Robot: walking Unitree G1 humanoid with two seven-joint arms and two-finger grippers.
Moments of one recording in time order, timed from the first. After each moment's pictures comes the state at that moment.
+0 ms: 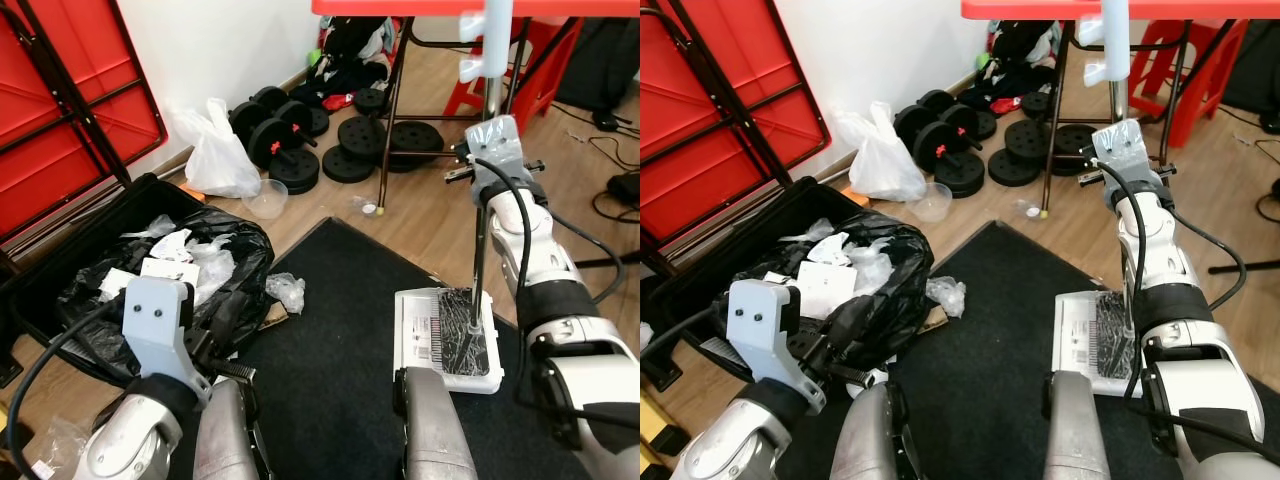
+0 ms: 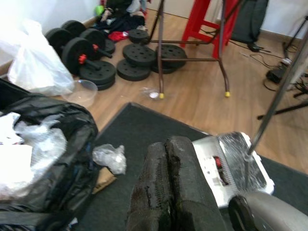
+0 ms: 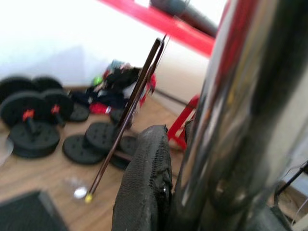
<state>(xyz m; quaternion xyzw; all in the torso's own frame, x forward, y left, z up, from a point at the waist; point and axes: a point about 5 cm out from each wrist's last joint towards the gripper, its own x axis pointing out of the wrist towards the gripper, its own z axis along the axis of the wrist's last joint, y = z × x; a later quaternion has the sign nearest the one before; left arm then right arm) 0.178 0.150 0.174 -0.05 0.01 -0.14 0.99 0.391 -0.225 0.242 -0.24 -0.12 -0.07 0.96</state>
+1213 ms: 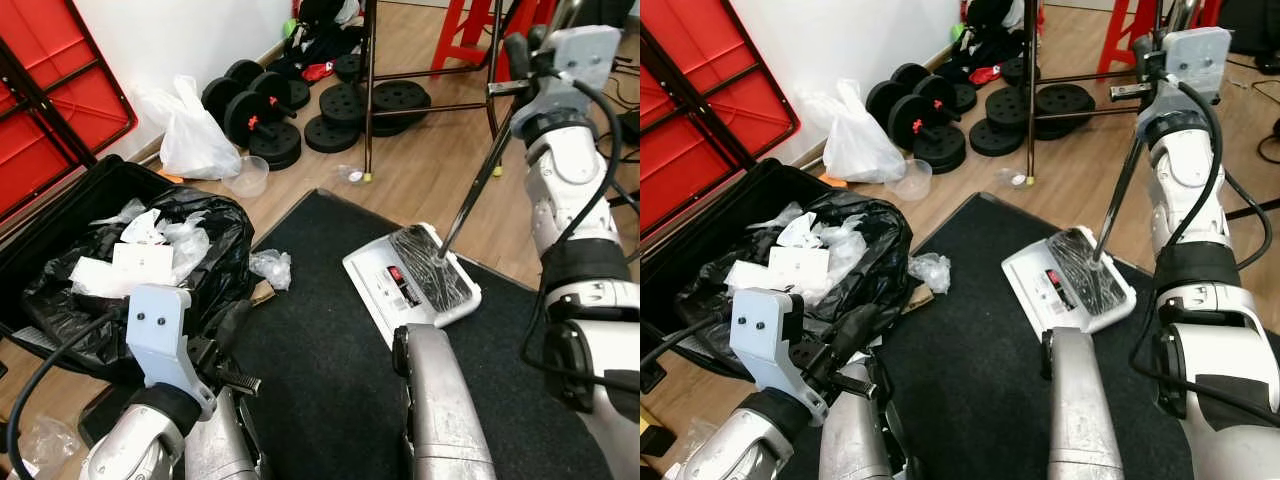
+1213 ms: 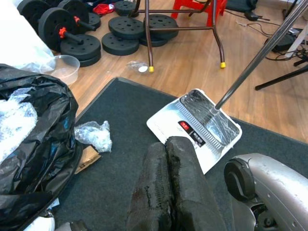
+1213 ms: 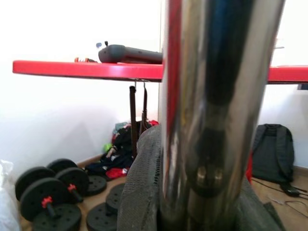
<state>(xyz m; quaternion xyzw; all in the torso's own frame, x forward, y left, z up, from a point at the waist) 0.174 0.152 0.176 -0.05 0.03 -0.14 0.99 0.382 -0.239 0.309 -0.06 -0.28 -0.04 0.96</state>
